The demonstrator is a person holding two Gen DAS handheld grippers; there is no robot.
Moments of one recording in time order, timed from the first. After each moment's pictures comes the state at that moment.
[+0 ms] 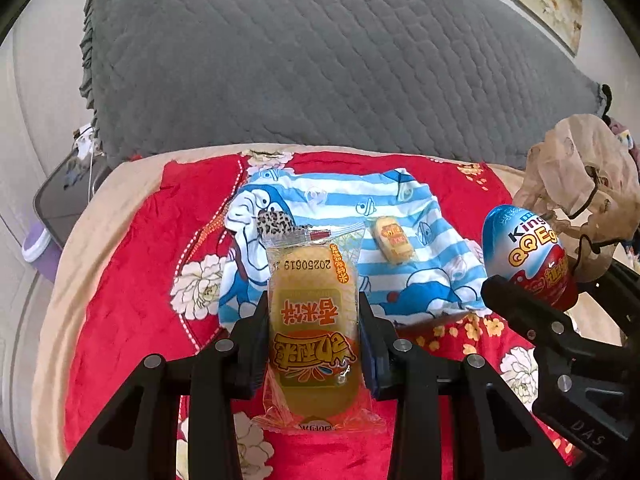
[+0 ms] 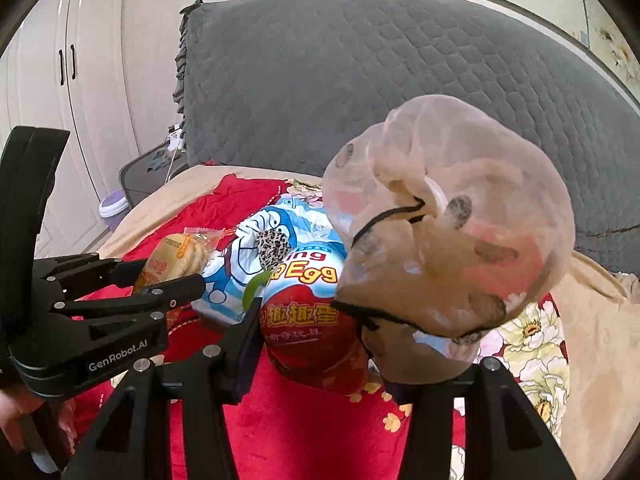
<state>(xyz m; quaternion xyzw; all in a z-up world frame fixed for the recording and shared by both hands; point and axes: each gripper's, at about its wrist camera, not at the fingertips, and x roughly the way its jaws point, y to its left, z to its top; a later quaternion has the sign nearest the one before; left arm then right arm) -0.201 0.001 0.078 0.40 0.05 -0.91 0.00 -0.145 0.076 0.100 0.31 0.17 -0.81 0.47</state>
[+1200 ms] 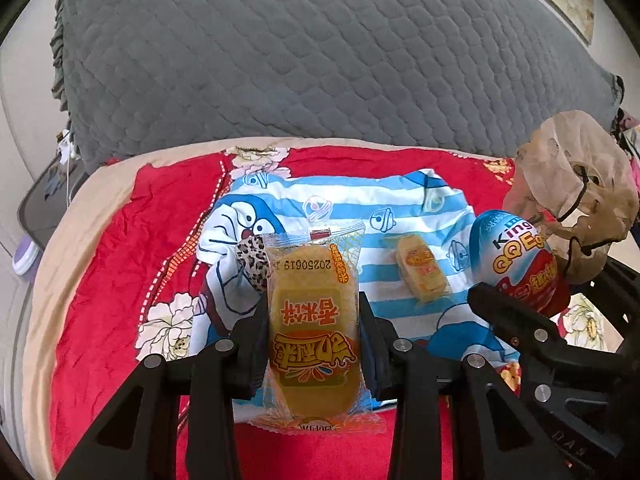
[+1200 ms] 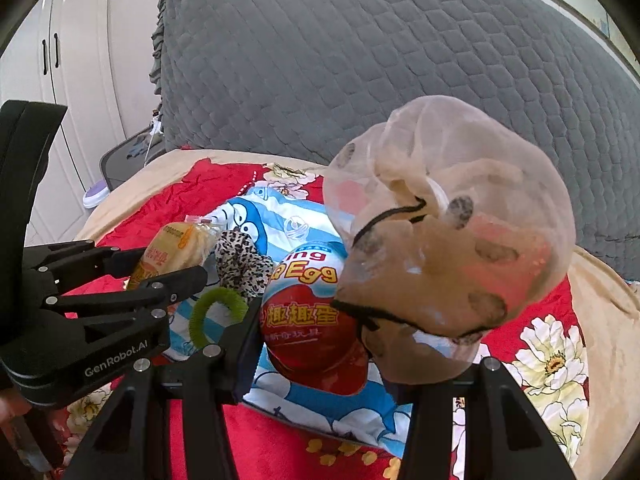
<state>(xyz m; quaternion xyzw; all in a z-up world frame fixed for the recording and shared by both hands) -0.300 0.002 0.031 0.42 0.04 -0.91 0.01 -0.214 0.016 0.046 0.33 0.19 -0.80 0.47</state>
